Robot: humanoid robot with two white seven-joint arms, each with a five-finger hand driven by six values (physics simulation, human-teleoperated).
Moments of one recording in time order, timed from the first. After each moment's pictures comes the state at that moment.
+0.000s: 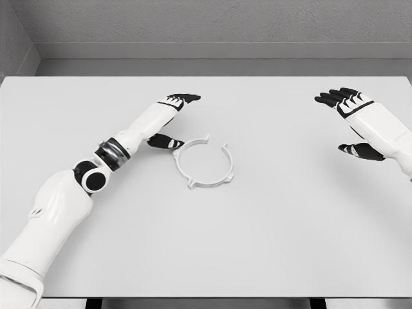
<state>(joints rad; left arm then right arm) -0.56 0.23 -0.51 -0.92 -0.56 -0.61 0.04 -0.08 -0.49 -0.18 -1.68 0.58 -0.61 0.38</state>
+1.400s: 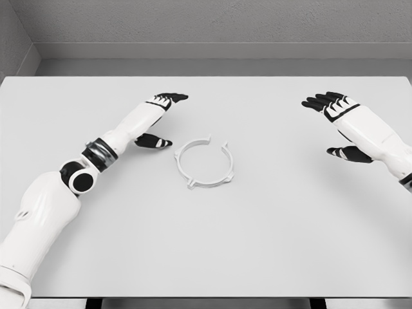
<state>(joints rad) -0.54 0.29 -0.49 -0.96 -0.57 -0.61 0.04 -0.09 -0.49 -0.12 -1.68 0.57 -0.61 0.38</state>
